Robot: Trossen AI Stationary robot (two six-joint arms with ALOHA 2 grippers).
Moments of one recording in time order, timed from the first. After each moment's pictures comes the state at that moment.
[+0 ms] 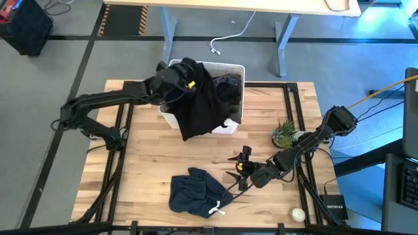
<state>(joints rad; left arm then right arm) 0.37 1.38 1.18 -0.20 -0.71 0.07 0.60 1.54 0.73 0.11 0.66 0.32</state>
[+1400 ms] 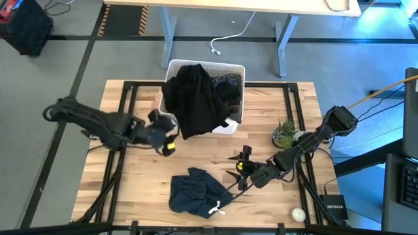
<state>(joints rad) -0.31 1.21 1.16 -0.86 -0.64 -0.51 0.59 1.54 0.73 0.11 0.68 0.32</state>
